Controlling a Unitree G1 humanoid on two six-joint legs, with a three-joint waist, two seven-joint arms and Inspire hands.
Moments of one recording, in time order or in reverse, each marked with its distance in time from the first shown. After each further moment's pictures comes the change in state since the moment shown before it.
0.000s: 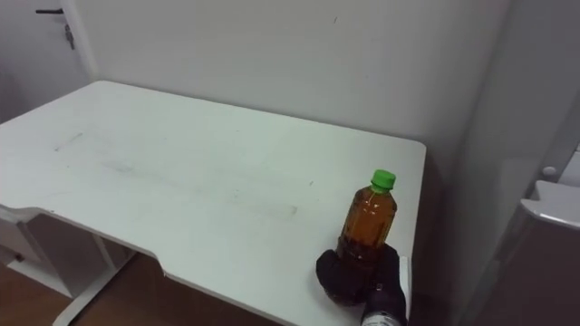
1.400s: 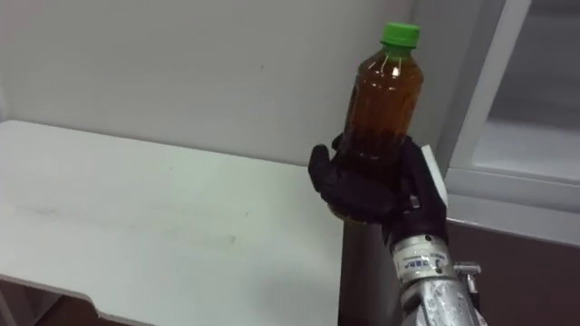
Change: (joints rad) left arm 0.082 0.022 0.250 0.094 0.021 -0.094 0.046; right arm 0.079 -0.200 -0.171 -0.702 0.014 0.037 0.262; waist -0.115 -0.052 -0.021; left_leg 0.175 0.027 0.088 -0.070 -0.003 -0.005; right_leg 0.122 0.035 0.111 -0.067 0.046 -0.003
